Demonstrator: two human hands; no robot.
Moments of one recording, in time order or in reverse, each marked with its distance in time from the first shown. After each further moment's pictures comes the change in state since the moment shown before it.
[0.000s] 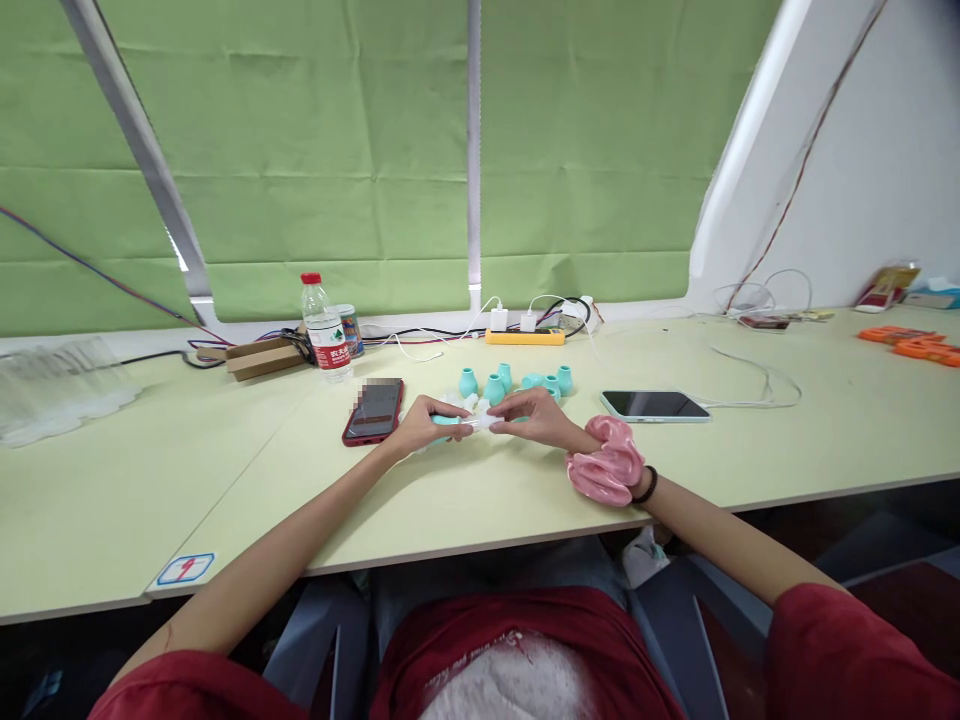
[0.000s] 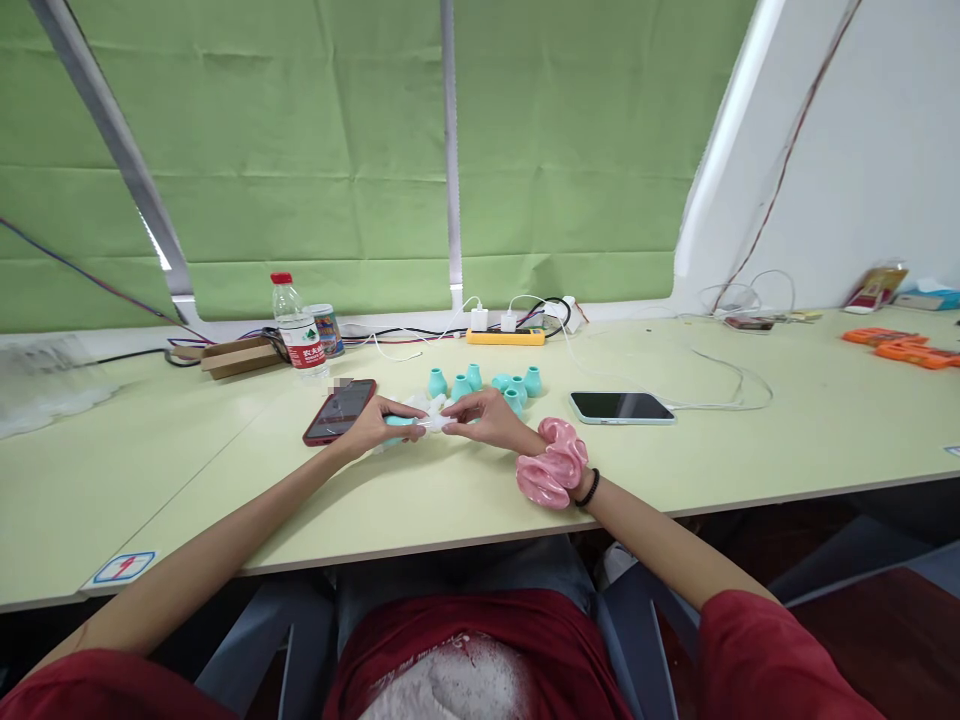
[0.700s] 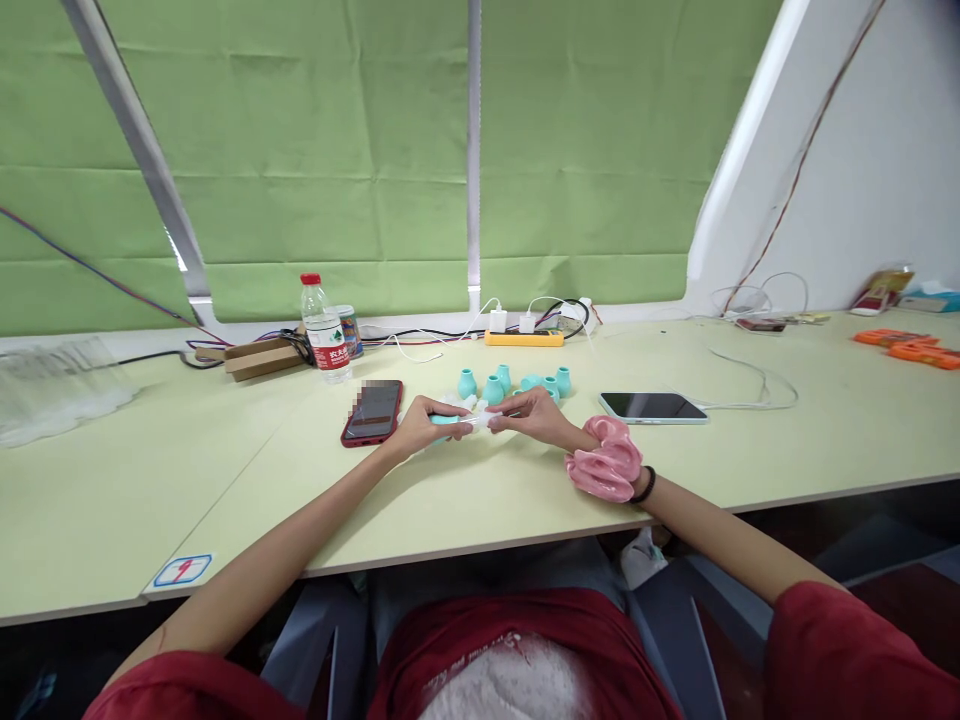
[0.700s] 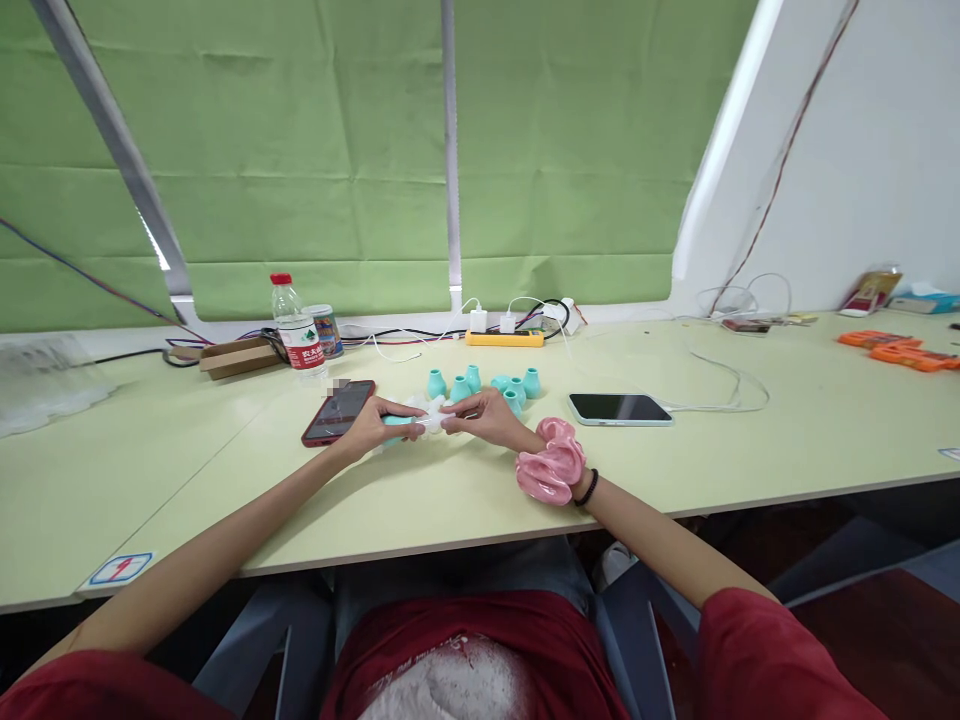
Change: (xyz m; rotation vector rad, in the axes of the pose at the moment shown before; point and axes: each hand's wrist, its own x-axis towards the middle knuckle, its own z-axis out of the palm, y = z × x) left_hand -0.002 0.004 0.003 -0.037 0.053 -0.001; right_hand 0.002 0.008 0.001 0.221 0.002 0.148
